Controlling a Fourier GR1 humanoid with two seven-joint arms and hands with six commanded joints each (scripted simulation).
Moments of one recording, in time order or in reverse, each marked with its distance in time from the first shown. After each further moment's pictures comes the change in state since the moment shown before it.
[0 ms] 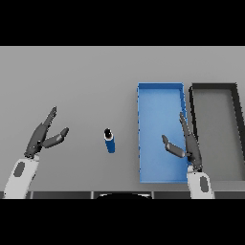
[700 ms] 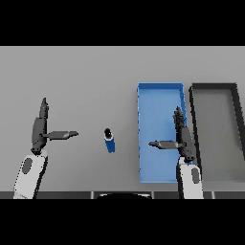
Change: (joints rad) left arm -0.048 -0.151 0.076 -0.019 0.019 0.281 0.171; right arm -0.114 0.155 -0.070 0.125 -0.162 -0.042 0.131
